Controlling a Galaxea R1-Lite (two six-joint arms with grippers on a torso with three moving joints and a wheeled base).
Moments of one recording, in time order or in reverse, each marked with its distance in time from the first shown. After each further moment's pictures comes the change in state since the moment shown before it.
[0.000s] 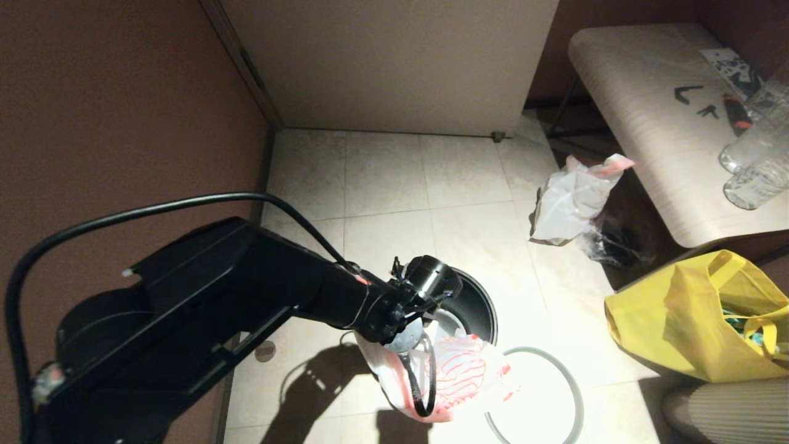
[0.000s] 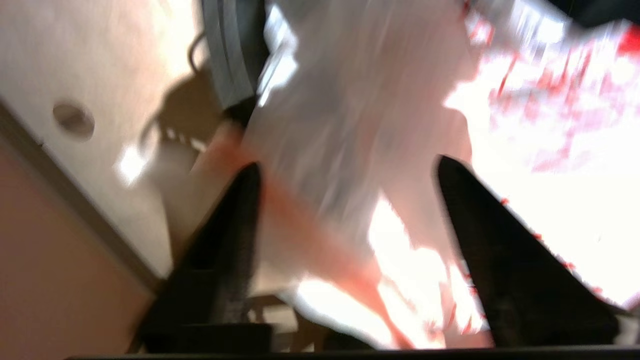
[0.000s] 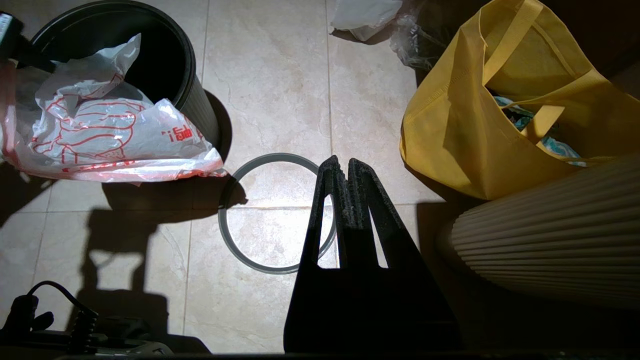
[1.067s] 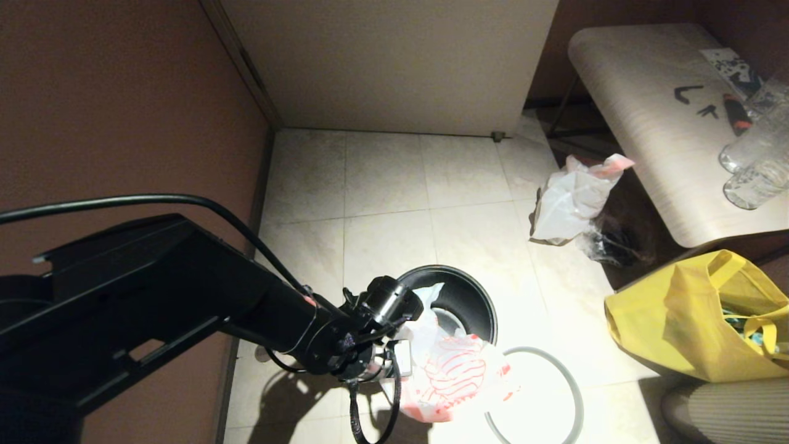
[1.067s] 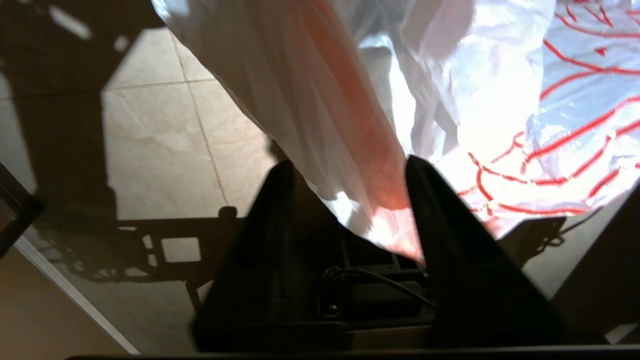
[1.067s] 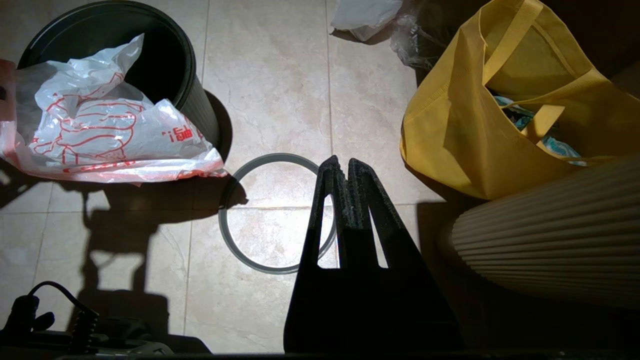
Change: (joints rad) left arm 0.046 -0.135 0.327 -0.153 -0.213 -0.298; right arm 0.000 0.000 0.000 0.000 0.000 0.000
